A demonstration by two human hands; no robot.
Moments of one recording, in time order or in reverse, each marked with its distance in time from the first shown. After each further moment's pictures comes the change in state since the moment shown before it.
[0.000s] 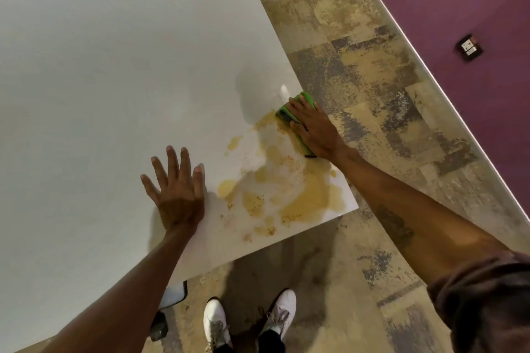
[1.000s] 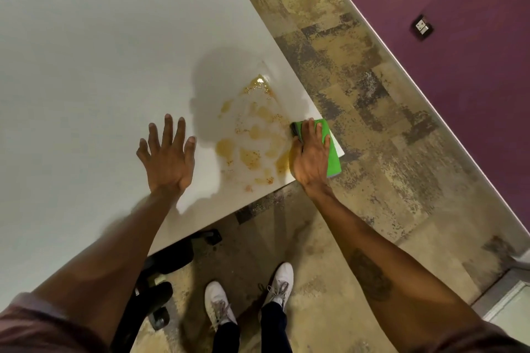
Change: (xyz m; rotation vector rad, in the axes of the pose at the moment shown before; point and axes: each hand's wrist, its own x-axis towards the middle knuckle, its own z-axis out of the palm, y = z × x) left_hand 0.003 -0.033 -0.015 0.033 -0.097 0.201; right_hand -0.145 -0.103 0.067 0.145 0.390 0.621
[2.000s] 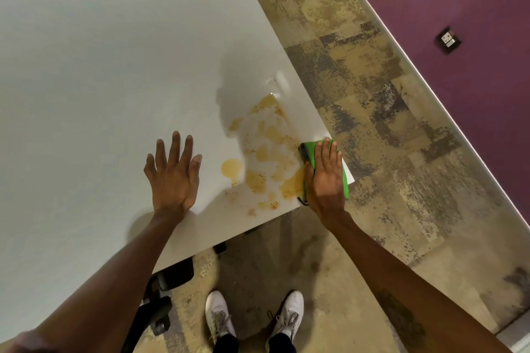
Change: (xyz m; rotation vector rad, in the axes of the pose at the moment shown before) left_hand -0.003 0.000 0.001 0.045 0.015 0.006; right_hand 0.008 0.024 -0.002 -0.263 -0.007 -0.191
